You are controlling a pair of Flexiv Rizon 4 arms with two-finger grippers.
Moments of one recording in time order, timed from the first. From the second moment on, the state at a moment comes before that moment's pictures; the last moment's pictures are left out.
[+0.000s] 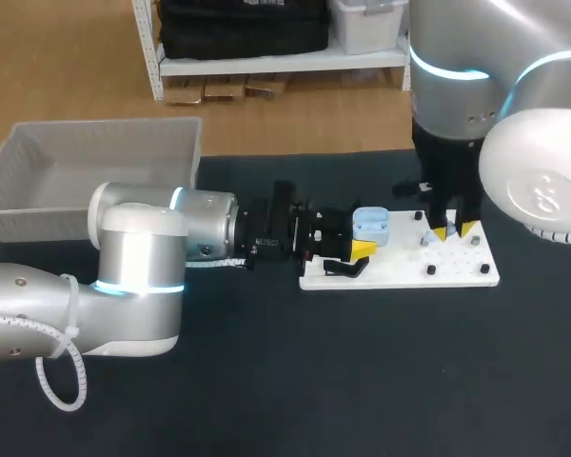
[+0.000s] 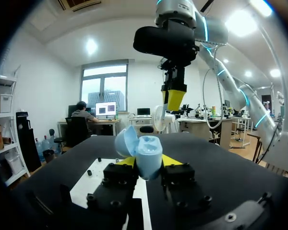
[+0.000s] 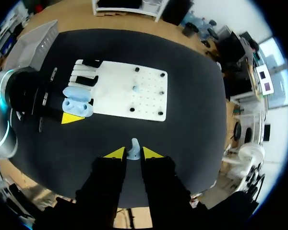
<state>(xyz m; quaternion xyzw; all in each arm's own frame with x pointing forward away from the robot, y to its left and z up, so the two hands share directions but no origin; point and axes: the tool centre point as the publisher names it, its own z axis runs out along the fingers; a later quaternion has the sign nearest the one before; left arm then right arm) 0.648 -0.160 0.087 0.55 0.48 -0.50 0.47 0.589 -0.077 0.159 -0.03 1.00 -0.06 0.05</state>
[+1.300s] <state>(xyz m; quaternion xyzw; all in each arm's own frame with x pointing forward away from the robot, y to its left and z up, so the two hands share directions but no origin) 0.648 -0.160 0.087 0.55 0.48 -0.50 0.47 0.614 -0.013 0.173 0.15 0.99 -0.05 0.03</state>
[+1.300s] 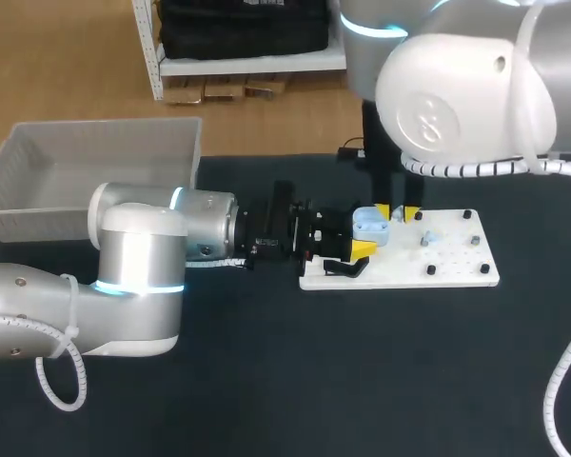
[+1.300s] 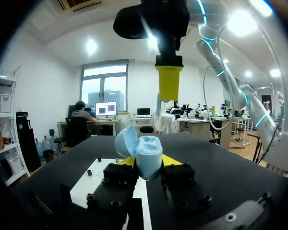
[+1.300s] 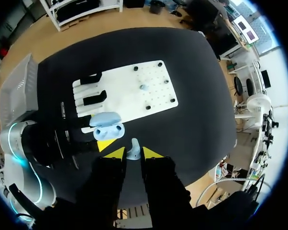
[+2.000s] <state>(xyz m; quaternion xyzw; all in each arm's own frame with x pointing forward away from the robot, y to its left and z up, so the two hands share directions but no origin) 0.648 -0.160 0.087 0.55 0.48 -0.50 0.47 0.620 0.014 0.178 0.27 0.96 -0.02 0.00</state>
